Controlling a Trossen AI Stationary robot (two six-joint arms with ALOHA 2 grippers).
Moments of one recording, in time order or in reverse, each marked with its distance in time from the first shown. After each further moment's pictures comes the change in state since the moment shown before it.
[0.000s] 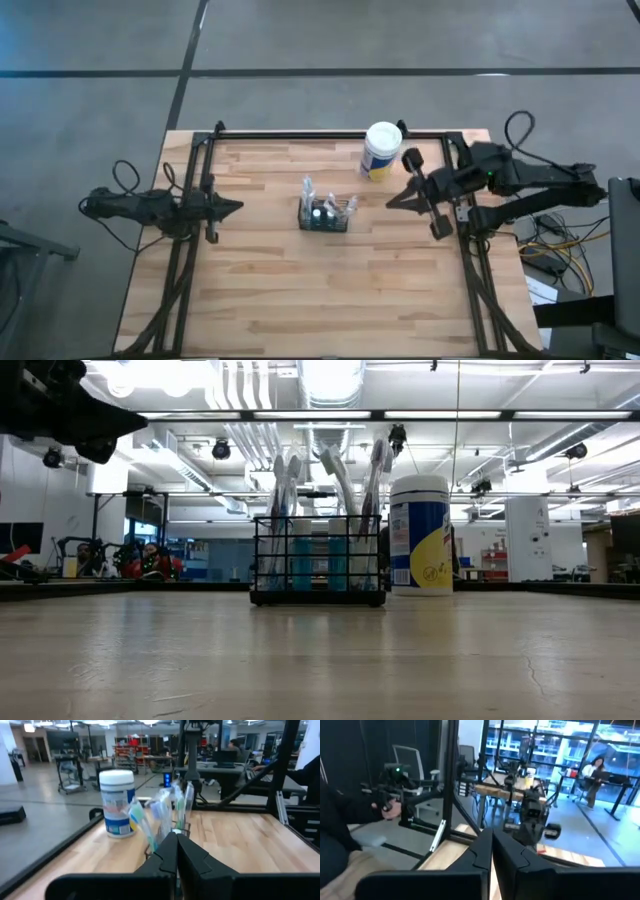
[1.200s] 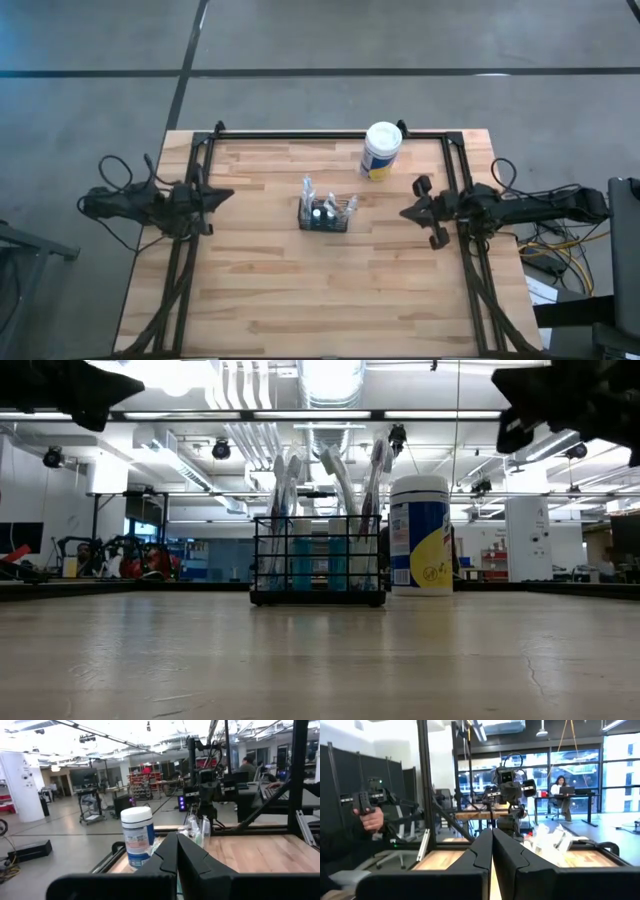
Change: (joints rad) left arm 0.000 -0.019 0.083 0.075 -0.055 0.185; right arm -0.090 -0.414 -1.042 0.904 0.078 0.227
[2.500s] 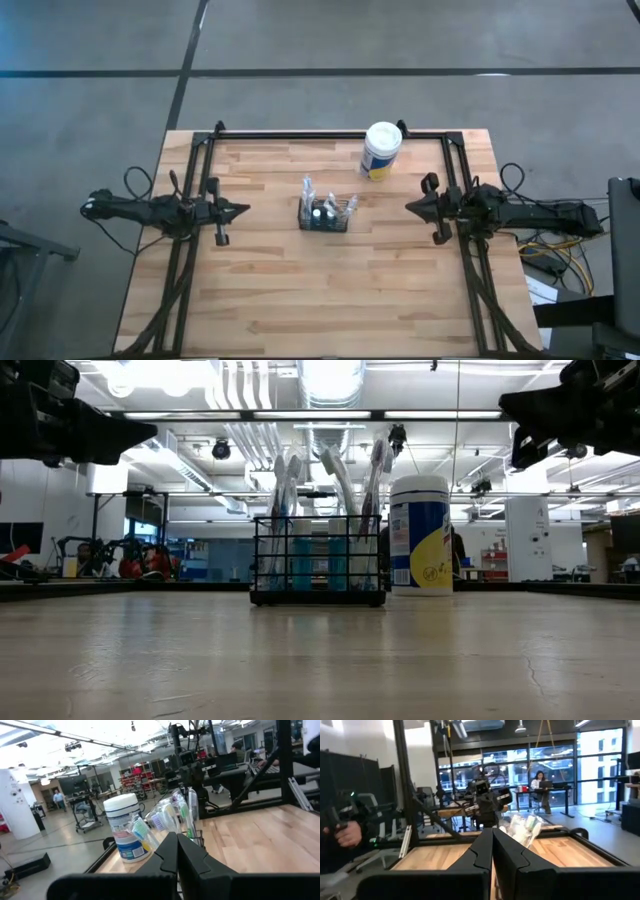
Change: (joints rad) left arm 0.014 0.000 -0.263 0.239 0.075 0.102; right arm -0.075 -0.304 -0.061 -0.270 0.035 0.026
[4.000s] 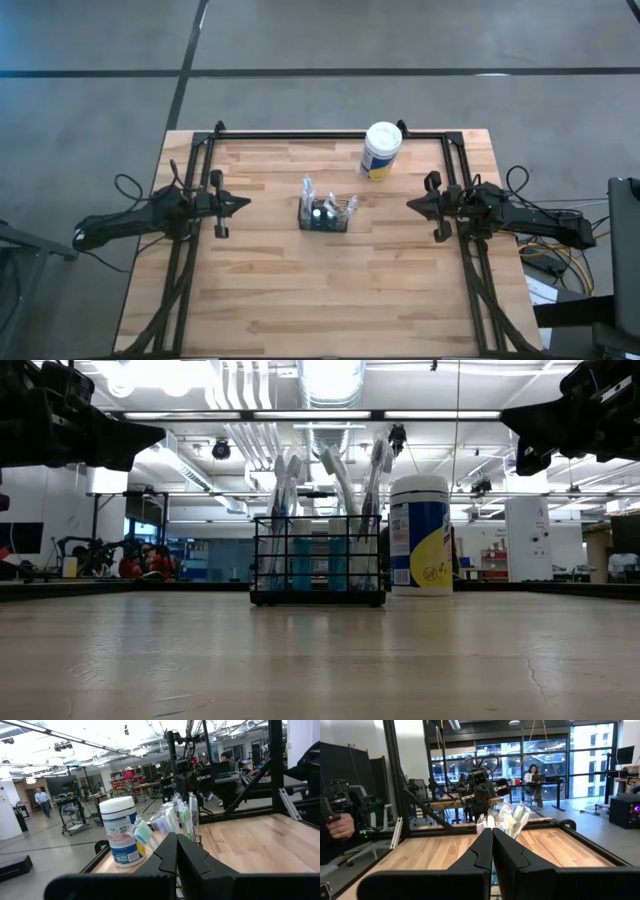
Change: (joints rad) left arm 0.390 0.000 -0.002 0.008 0.442 -0.088; right arm -0.087 -0.136 0.000 -0.182 -0.060 -0.015
